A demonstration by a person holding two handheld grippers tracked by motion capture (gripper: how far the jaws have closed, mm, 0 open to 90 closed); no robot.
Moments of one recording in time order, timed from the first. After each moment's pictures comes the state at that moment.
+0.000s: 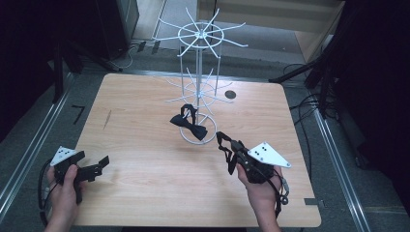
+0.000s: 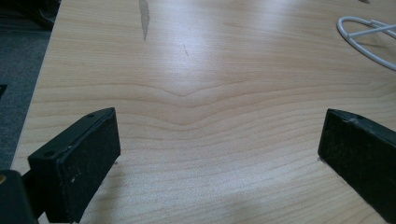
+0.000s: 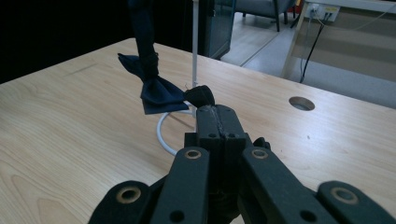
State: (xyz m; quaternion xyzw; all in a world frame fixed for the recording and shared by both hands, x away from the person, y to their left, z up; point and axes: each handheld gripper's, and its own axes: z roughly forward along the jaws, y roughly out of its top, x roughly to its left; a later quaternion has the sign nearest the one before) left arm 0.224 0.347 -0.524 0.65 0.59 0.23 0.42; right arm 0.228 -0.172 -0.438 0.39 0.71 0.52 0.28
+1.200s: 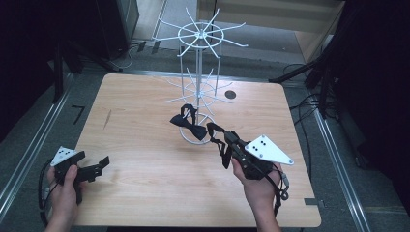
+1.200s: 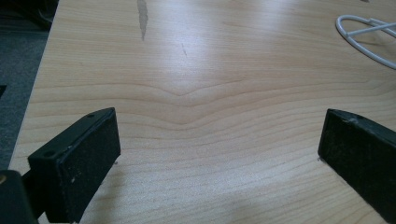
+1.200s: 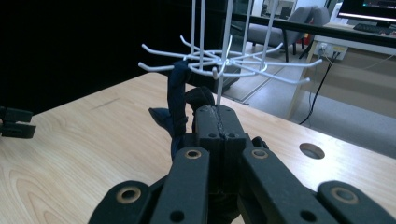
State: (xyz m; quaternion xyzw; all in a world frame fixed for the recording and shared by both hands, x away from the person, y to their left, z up) left arm 0.224 0.346 -0.524 0.65 0.59 0.23 0.42; right arm 0.221 -0.154 -0.391 0.35 0.70 0.55 0.29
